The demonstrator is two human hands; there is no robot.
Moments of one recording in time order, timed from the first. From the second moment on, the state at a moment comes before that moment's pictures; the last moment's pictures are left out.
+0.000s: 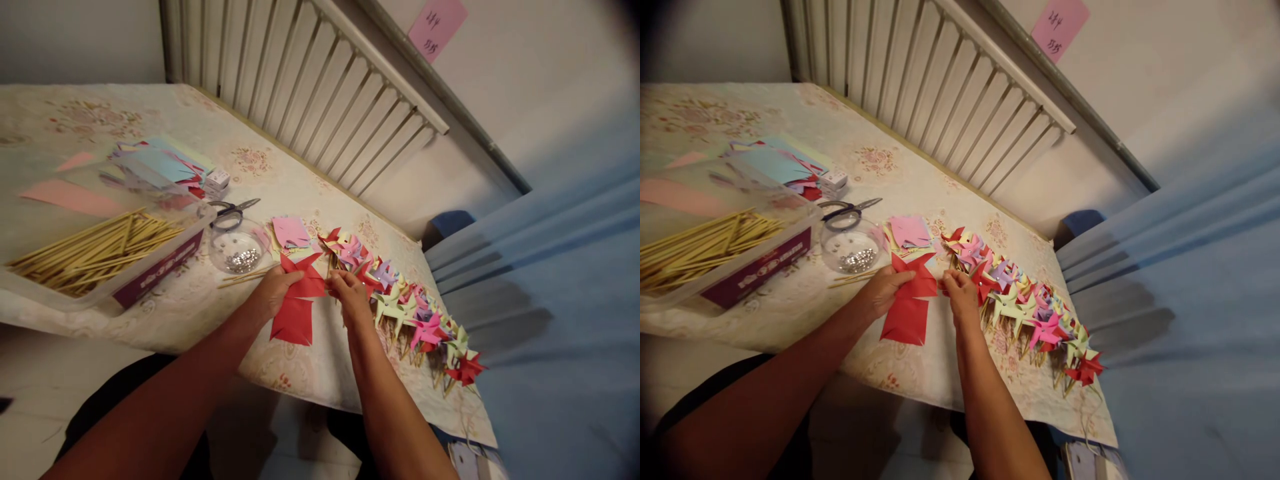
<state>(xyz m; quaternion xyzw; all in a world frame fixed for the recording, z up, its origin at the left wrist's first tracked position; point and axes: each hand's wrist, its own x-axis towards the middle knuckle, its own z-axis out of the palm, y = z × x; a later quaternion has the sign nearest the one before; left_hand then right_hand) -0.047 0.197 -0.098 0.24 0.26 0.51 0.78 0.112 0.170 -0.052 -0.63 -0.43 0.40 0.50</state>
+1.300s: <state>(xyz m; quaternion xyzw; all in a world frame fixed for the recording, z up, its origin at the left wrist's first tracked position) -0.044 0.192 -0.099 0.31 0.26 0.49 0.78 0.077 0.143 -0.065 -0.60 -0.54 0.36 0.46</state>
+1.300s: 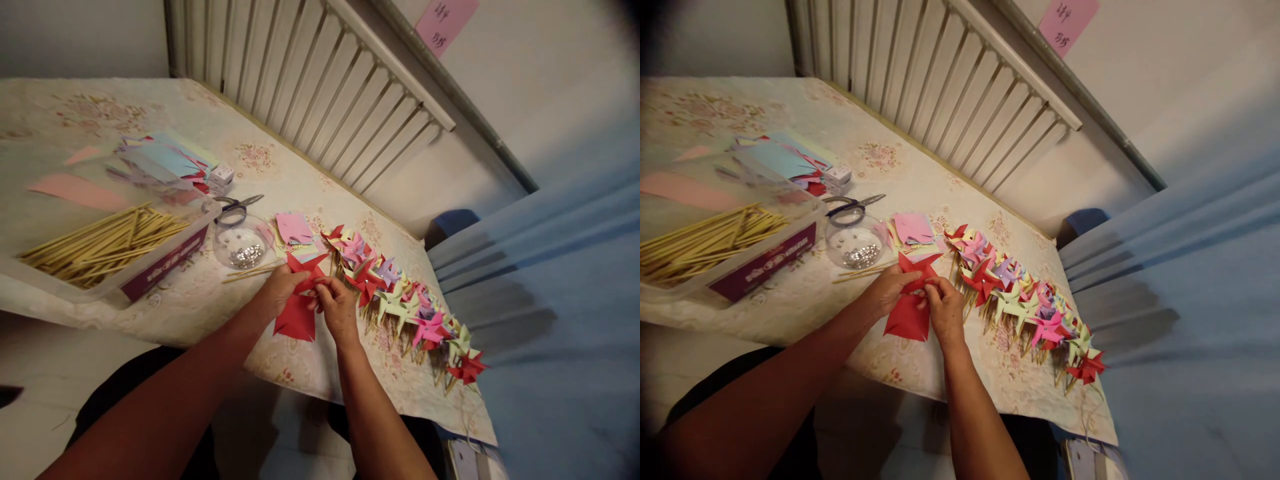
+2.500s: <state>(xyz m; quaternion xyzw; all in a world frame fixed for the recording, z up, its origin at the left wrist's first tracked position) -0.037 0.191 -0.105 0.28 0.30 0.49 0.76 0.066 0.155 -0.079 -0.73 -0.46 0.19 0.47</state>
